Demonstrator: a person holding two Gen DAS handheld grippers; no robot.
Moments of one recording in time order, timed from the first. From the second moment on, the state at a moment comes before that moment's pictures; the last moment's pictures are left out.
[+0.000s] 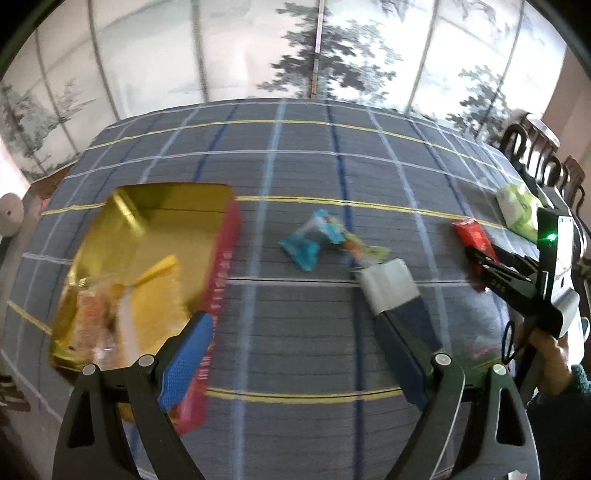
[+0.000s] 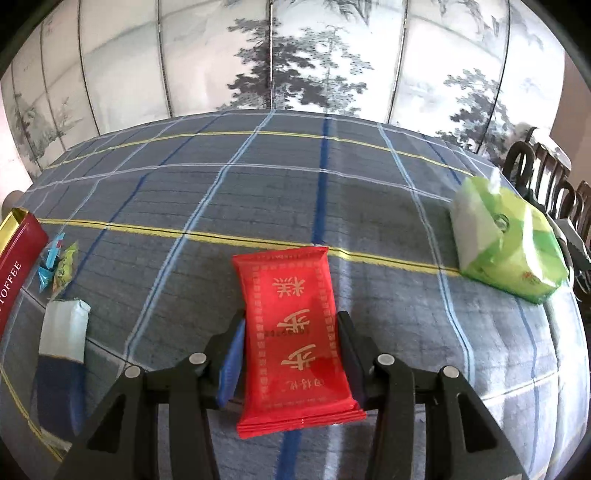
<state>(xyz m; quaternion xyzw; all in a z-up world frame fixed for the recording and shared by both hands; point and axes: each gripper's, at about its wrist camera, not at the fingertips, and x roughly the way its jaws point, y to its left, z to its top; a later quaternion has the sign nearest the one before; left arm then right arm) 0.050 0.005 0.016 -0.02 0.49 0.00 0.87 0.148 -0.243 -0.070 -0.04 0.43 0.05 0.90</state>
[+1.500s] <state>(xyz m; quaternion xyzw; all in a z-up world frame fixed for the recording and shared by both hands) 0.093 -0.079 -0.059 -0.03 0.55 0.00 0.83 0.141 -0.257 -0.071 -0.03 0.43 0.06 0.90</state>
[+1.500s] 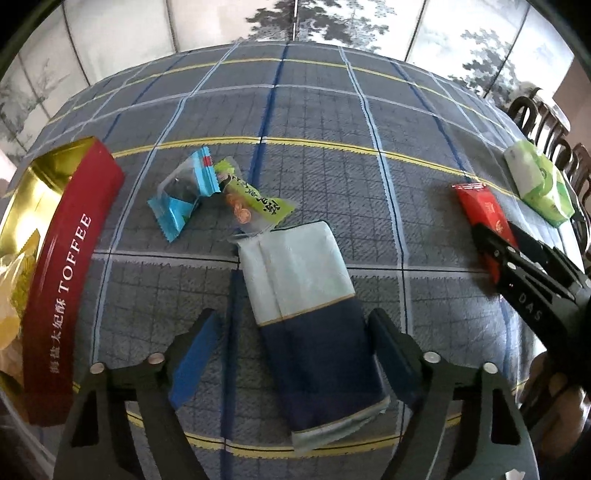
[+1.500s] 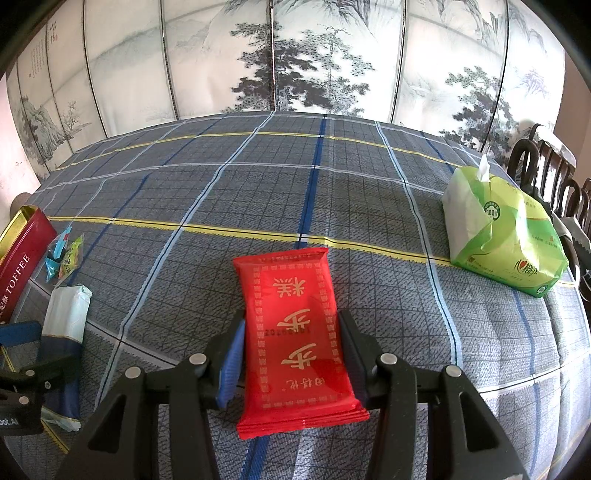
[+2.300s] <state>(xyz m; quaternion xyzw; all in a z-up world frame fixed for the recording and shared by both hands) 0.078 -0.070 -0.053 0.02 0.55 -0.05 0.84 0.141 -0.257 -0.071 -0.03 0.43 0.06 0.90</state>
